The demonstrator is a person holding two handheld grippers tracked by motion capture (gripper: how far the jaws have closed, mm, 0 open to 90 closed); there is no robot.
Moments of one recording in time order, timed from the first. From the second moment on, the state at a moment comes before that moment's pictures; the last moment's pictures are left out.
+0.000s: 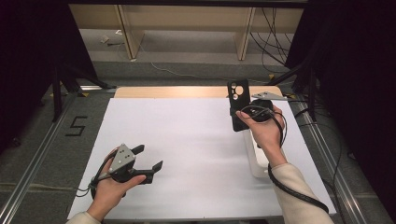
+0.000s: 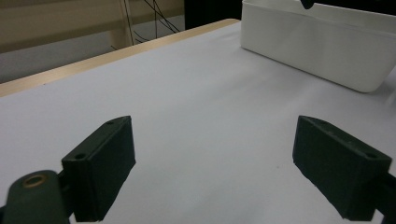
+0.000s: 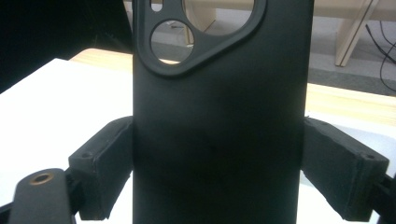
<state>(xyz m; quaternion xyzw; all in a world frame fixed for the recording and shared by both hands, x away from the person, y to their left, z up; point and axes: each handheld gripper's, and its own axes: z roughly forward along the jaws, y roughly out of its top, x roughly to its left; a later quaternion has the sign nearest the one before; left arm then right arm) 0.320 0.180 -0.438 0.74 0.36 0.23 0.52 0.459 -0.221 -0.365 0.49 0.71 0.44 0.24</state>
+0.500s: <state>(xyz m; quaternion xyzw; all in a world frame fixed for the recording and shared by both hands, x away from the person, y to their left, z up) 0.320 0.180 -0.438 0.74 0.36 0.23 0.52 0.462 -0.237 -0.364 0.50 0.70 0.44 0.25</state>
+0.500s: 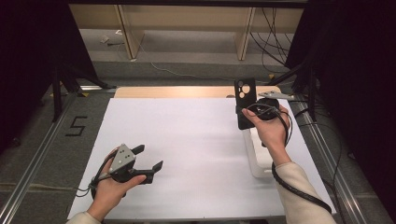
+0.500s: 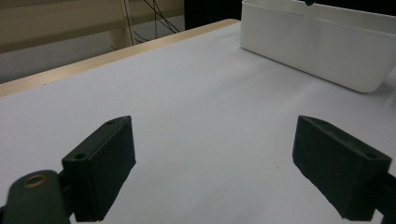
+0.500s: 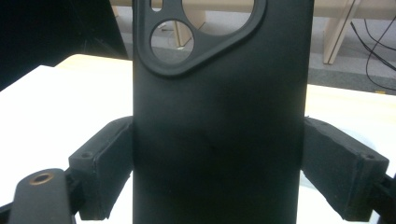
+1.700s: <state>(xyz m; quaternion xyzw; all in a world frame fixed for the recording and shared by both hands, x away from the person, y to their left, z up) 0.321 0.181 -0.439 0.74 0.37 0.23 0.52 0.475 -0.269 -0.375 0.54 0.67 0.41 0.29</state>
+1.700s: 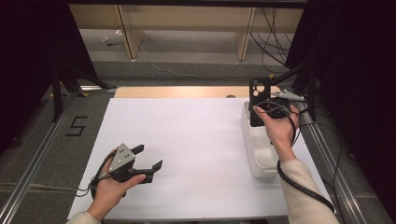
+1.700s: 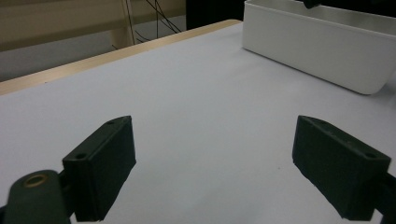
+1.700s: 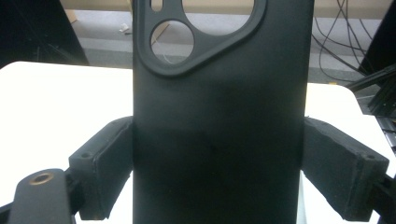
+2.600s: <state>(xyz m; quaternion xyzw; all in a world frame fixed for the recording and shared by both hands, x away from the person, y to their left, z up) 0.321 0.181 -0.438 0.74 0.37 0.23 0.52 0.495 -0.275 -0.382 0.56 0.67 0.38 0.30</state>
